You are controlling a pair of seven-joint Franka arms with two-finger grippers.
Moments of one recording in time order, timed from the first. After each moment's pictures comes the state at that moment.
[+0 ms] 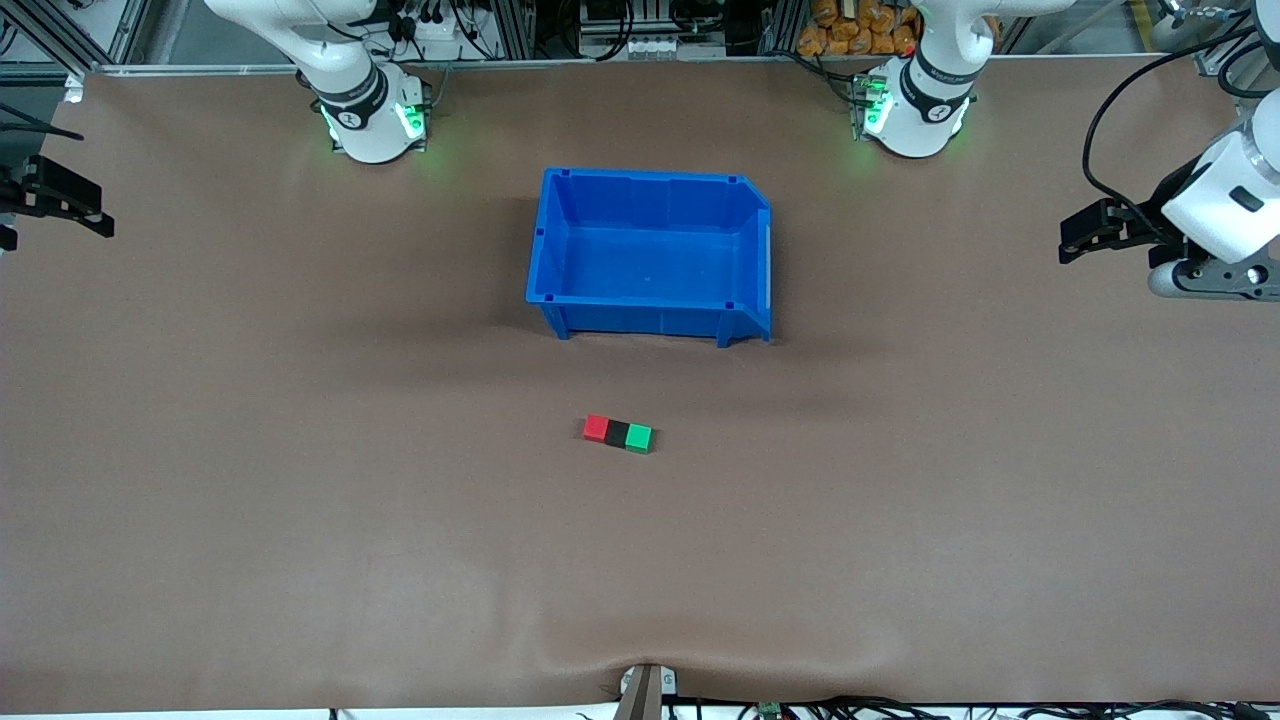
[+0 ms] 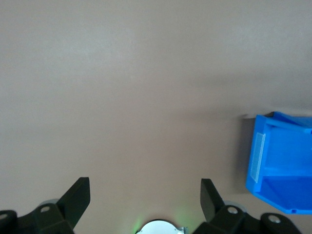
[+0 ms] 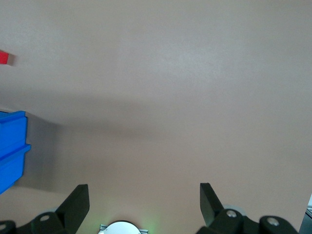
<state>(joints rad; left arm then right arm) -0.07 0.01 -0.03 -1.57 0.04 1.51 -0.02 -0.01 0.00 -0.07 -1.46 -0.02 1.39 -0.24</state>
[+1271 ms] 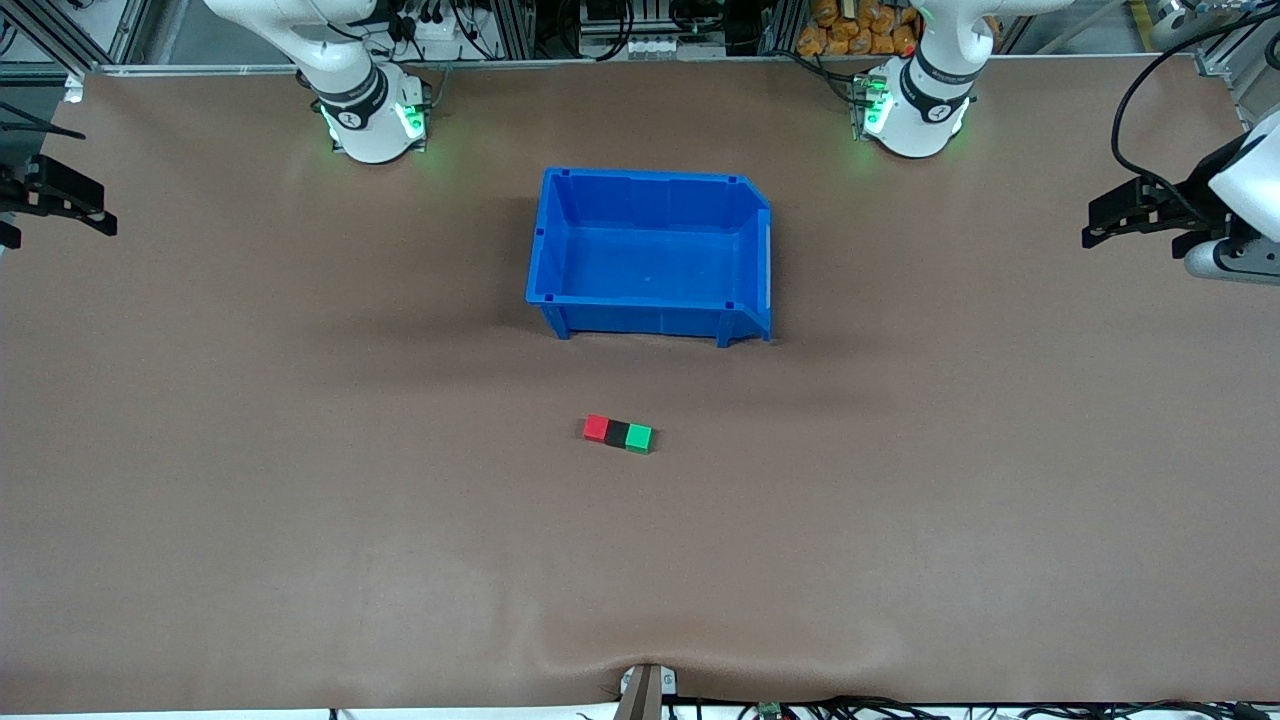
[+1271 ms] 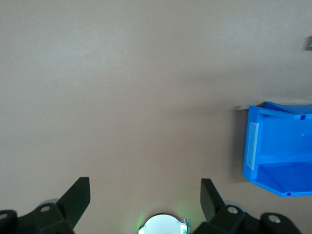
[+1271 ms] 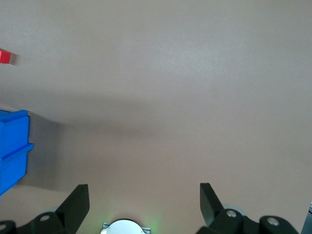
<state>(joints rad) -0.03 0.01 -0.02 -1.53 0.00 1.46 0.08 -0.01 0.00 -0.07 -1.46 -0.01 1.38 -0.23</state>
